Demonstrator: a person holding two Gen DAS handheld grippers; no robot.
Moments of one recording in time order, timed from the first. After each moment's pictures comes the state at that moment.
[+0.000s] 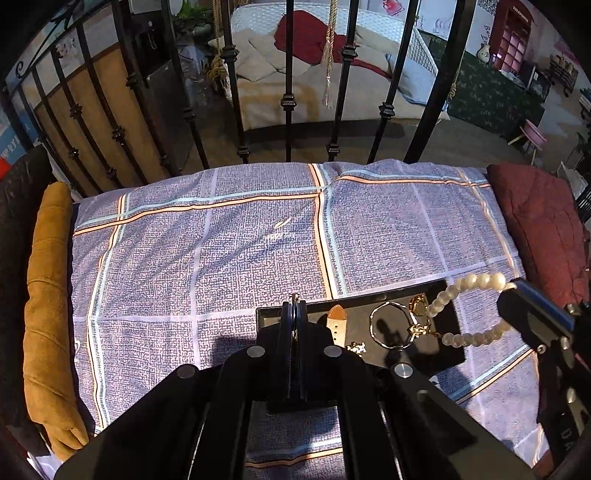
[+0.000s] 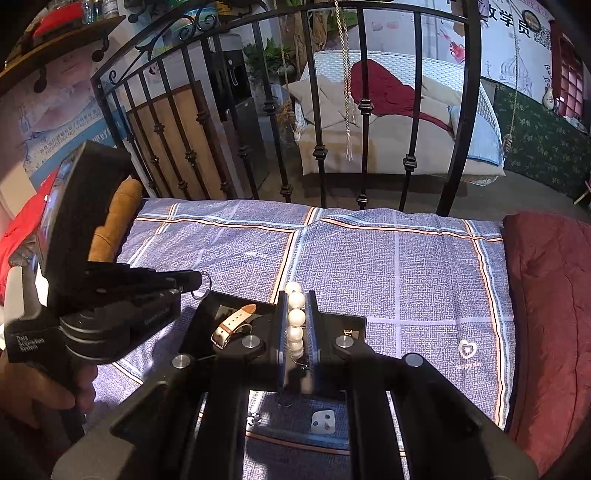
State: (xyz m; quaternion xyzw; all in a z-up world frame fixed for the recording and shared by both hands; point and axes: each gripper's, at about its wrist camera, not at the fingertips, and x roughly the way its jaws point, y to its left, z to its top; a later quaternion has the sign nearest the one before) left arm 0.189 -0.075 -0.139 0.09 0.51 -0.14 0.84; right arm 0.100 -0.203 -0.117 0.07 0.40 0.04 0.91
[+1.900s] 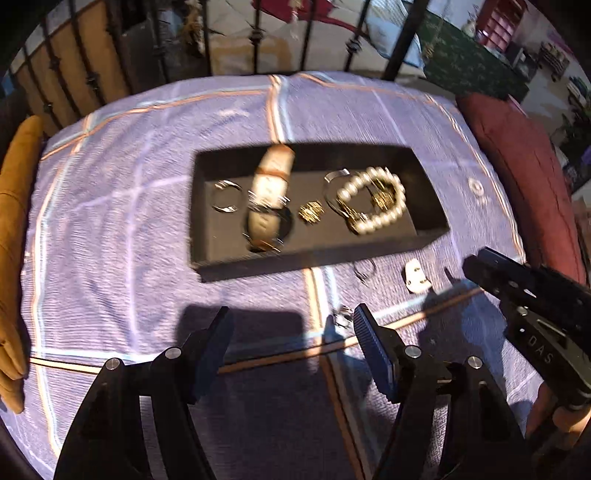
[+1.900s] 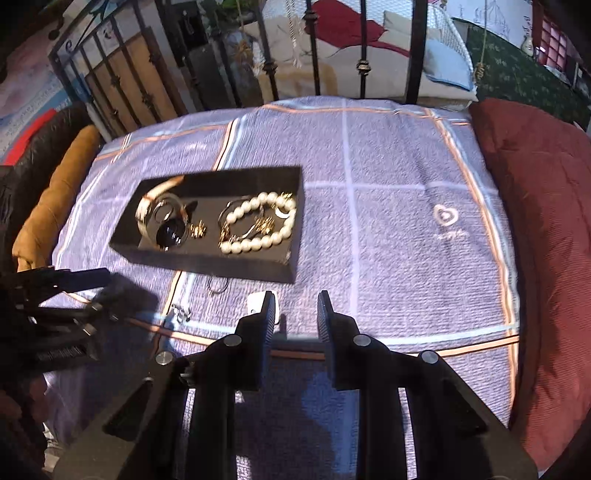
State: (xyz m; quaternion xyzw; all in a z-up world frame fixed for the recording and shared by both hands) left arm 0.100 -0.077 -0.206 0.07 0.57 -0.19 0.79; right arm 0.042 -0.232 -0.206 0.09 0.50 -0.01 0.86
